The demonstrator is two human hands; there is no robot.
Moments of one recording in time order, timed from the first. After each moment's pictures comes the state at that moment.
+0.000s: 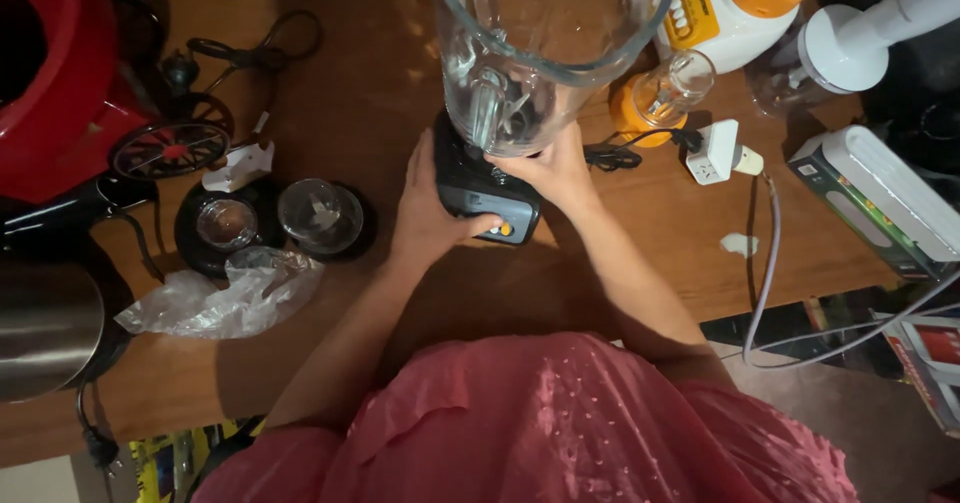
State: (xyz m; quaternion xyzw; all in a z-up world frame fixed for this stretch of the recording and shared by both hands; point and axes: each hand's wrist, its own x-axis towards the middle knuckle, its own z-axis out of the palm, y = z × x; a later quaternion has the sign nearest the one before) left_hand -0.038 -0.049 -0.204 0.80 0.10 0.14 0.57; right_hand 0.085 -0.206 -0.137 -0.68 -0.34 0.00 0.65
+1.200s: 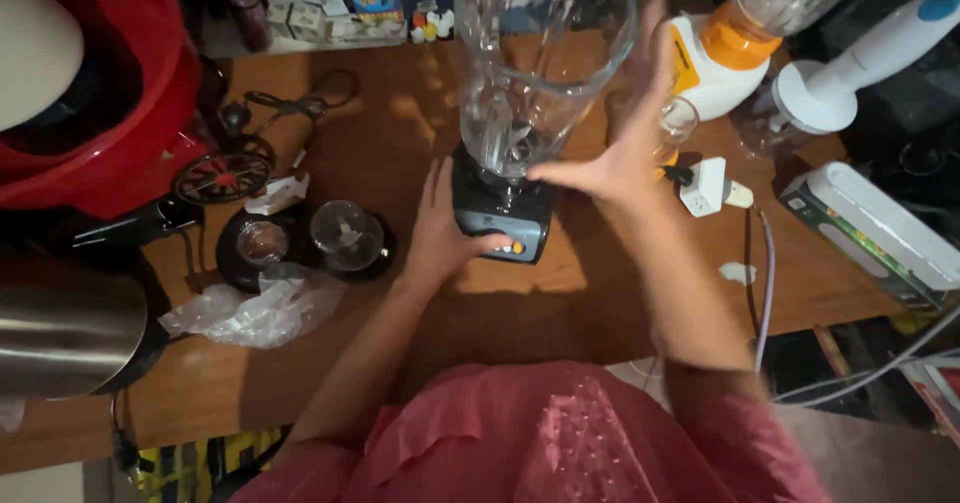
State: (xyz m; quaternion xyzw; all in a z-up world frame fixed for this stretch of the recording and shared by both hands) left_hand -0.039 -0.048 -0.204 0.86 0.08 0.14 0.49; right_hand 0.094 -0.241 -0.060 -0.66 -0.50 -0.22 0.53
